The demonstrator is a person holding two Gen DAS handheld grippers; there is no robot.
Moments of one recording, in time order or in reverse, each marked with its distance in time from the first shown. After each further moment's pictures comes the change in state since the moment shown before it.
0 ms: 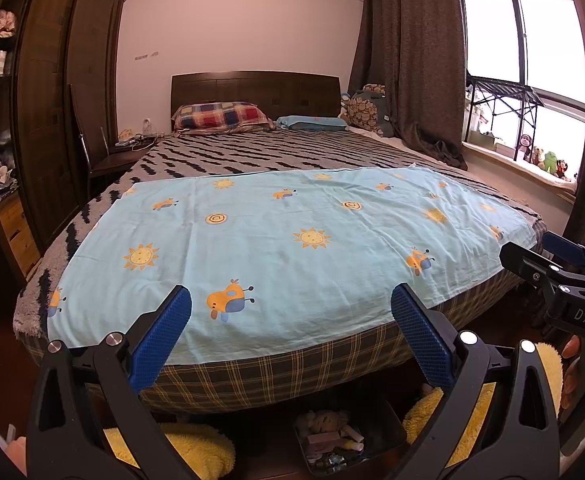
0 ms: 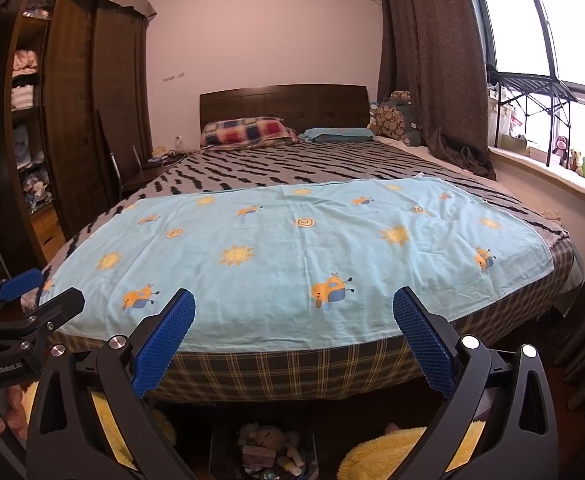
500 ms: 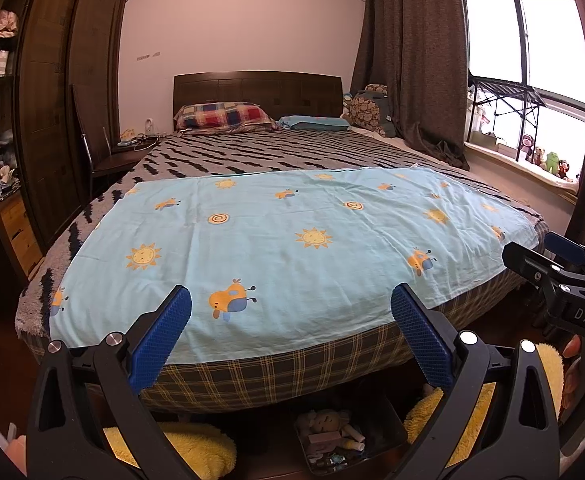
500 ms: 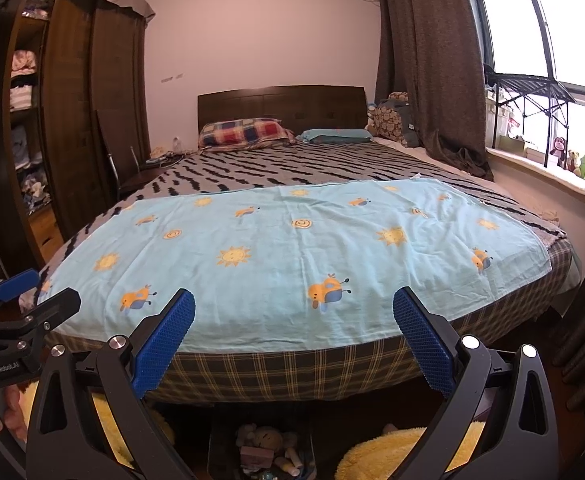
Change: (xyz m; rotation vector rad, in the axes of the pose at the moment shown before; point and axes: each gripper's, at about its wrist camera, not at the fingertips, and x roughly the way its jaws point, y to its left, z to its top) left arm -0.001 0.000 0.000 -0.006 0.002 0.012; right arm 0.002 -0.002 0.000 0.000 0.001 -0.009
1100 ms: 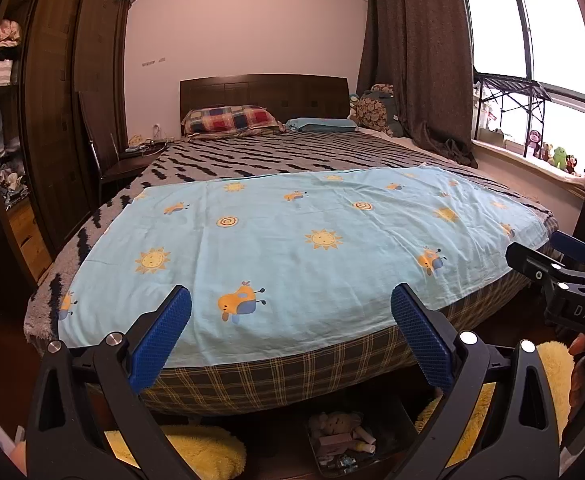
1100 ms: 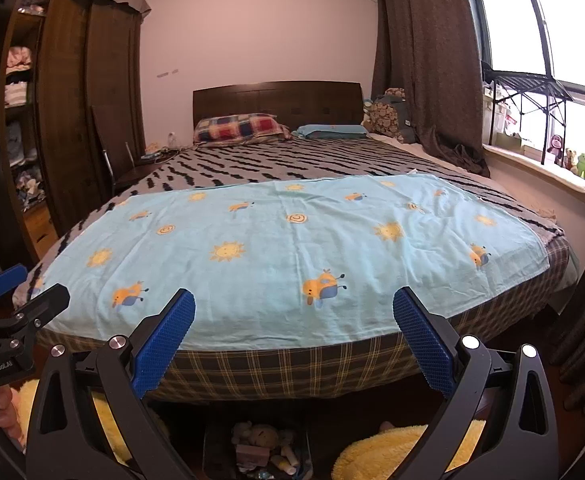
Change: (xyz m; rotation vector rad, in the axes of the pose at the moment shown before) left arm 0.000 -0.002 -0.001 0.022 -0.011 0.030; right arm 0.008 -0.003 -0.003 0.001 0.016 -0.020
